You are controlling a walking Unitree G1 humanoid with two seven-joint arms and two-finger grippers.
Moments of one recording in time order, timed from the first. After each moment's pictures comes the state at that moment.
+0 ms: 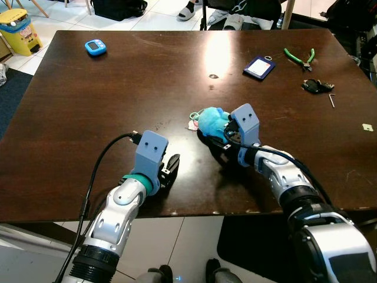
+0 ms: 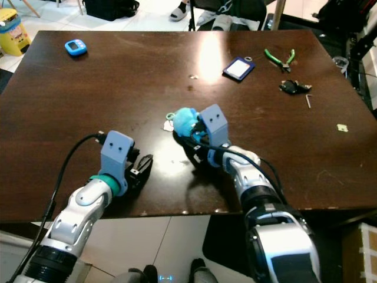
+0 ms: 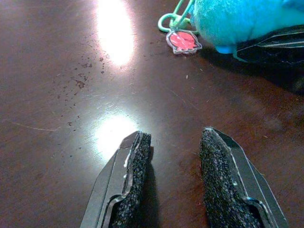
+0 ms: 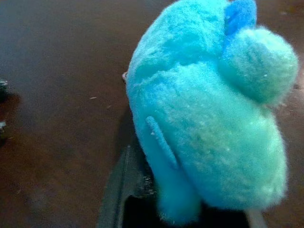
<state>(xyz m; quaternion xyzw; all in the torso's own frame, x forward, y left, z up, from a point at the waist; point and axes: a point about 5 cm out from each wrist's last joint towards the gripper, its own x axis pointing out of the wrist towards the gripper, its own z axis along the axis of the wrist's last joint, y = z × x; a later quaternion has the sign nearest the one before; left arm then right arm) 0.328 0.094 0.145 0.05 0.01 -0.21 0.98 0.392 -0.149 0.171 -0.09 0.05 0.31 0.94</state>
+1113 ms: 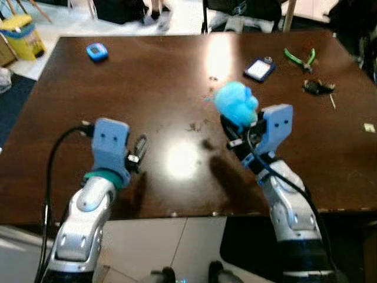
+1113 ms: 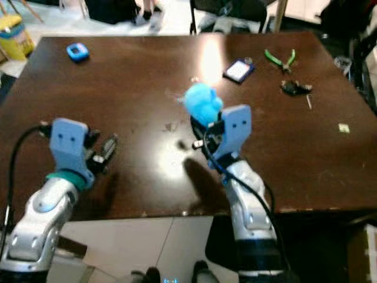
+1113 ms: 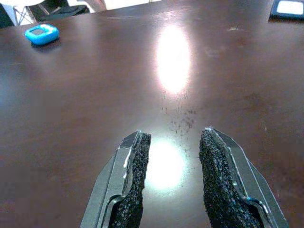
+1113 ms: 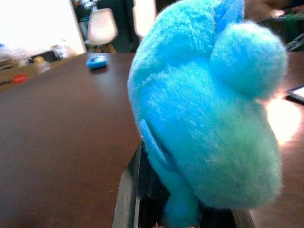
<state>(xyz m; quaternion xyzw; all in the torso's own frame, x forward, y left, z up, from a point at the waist) 0.296 0.149 0.186 0.05 -0.06 -0.08 0.99 0.330 -0.139 0.205 0.02 -0.16 0.19 0.97</state>
